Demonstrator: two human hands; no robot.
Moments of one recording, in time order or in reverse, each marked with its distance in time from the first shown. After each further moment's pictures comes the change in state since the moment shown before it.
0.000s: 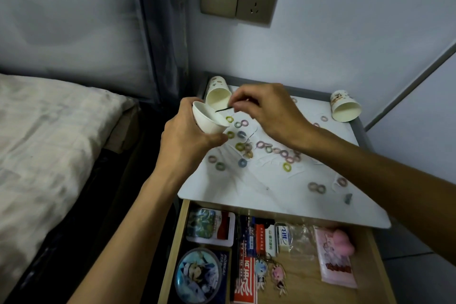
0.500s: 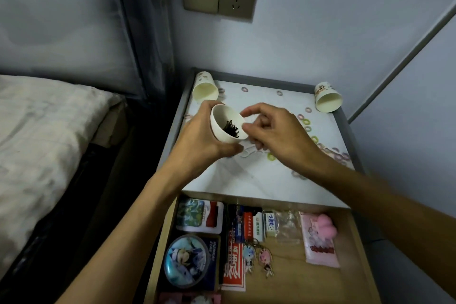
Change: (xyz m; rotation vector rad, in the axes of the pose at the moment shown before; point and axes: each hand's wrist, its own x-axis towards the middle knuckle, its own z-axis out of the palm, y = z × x) left_hand -0.020 0.021 0.026 -0.100 -0.251 0.127; right_hand -0.072 -0.008 -0.014 0.184 0.029 0.388
